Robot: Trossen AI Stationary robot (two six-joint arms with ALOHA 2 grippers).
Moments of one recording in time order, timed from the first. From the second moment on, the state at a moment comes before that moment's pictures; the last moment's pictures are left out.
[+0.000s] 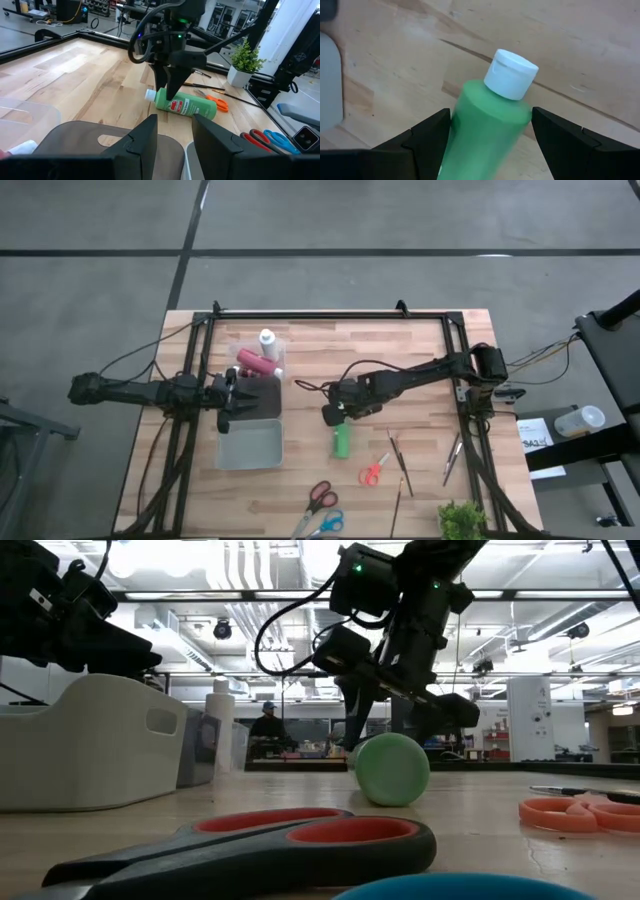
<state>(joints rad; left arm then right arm) -0.08 0.18 0.00 0.02 -0.06 -0.26 0.03 1.87 1.21 -0.51 -0.08 1.28</state>
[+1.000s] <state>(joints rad) -0.08 0.18 0.00 0.02 -0.06 -0.26 0.03 1.87 1.21 -0.51 -0.08 1.25</state>
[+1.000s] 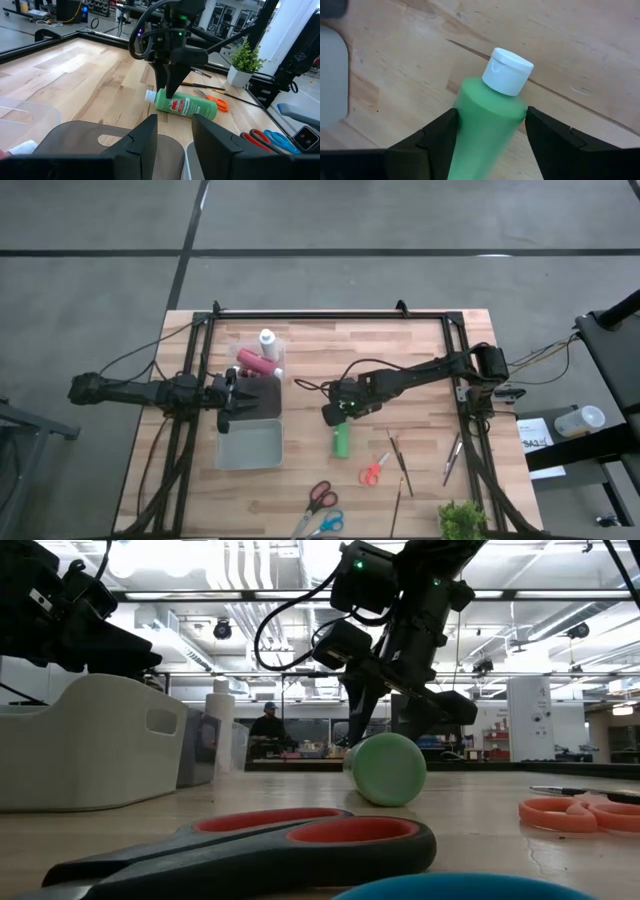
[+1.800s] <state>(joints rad) -0.08 0.18 0.00 0.02 -0.06 -0.26 0.03 1.89 1.20 -0.50 -0.07 1.28</state>
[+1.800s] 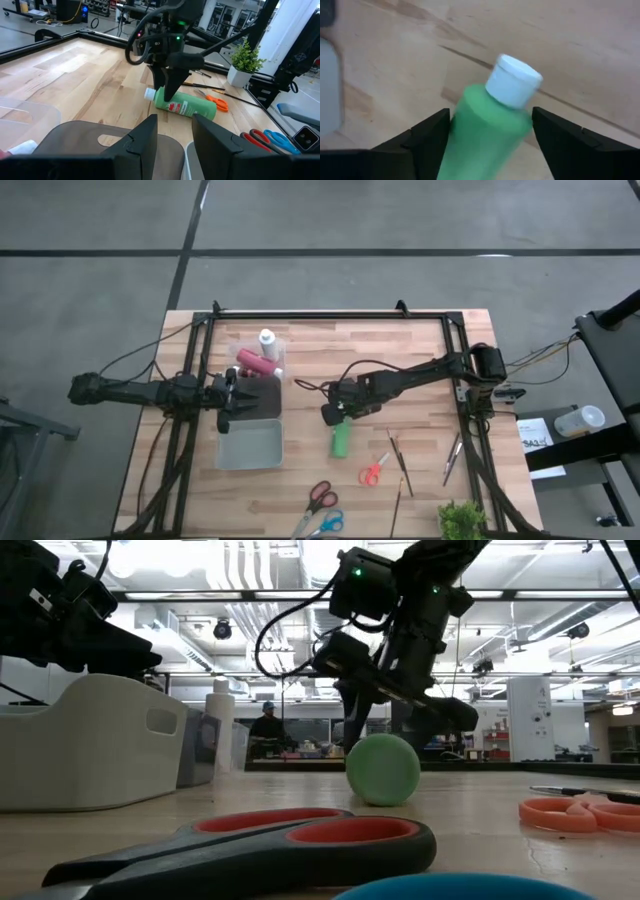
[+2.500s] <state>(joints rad) -0.08 0.18 0.00 0.02 -0.06 -0.26 0.01 1.94 1.22 -0.50 -0.13 1.25</state>
